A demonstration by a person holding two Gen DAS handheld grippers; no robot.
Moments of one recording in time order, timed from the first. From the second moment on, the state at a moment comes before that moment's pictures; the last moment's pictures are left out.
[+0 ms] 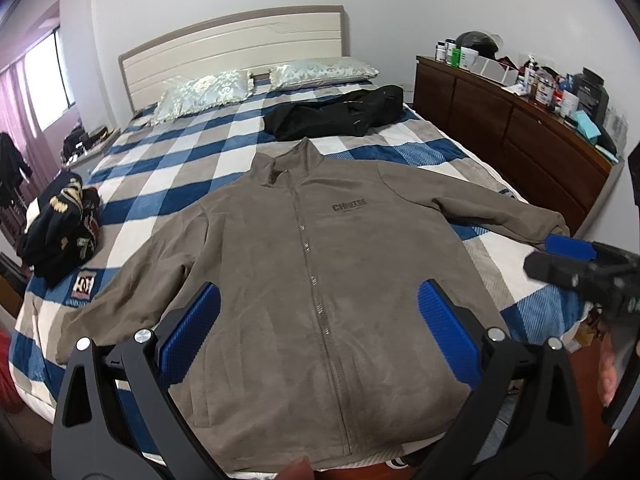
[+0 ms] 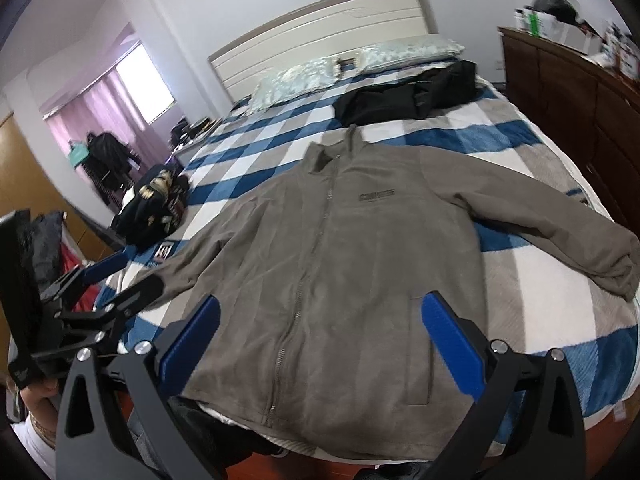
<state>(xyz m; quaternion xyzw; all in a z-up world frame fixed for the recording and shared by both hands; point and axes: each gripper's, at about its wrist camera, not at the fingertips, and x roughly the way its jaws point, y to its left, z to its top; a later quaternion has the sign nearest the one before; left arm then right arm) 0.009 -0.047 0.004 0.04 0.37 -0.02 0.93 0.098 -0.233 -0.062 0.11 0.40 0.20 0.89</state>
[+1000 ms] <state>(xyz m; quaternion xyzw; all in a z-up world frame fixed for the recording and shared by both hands) 0.082 -0.280 -0.192 0.07 0.44 -0.27 0.85 0.219 -0.651 -0.245 0.31 0.42 -0.06 0.85</state>
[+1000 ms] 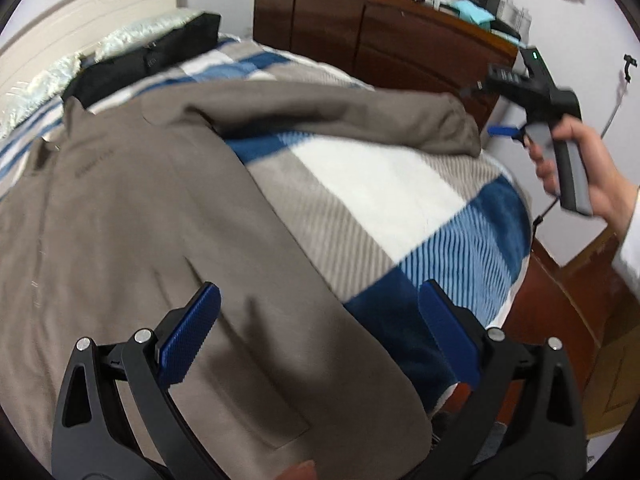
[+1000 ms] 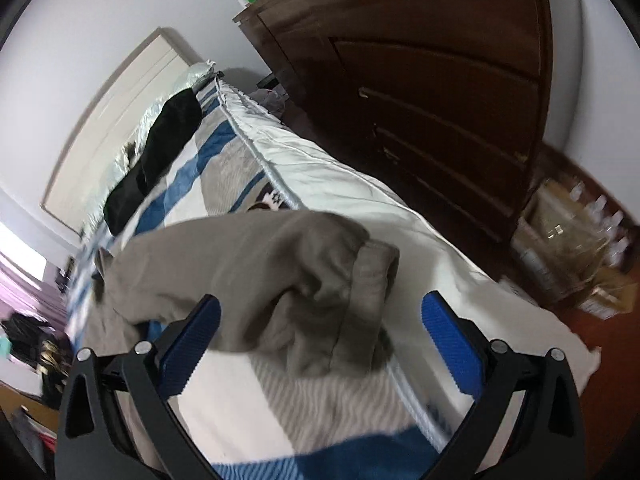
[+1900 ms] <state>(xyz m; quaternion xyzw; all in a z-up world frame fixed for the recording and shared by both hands) 0.077 -0.263 -0.217 0.07 0.46 -0.27 0.84 0.257 -0.571 -0.184 0.30 0.42 0.03 0.86</state>
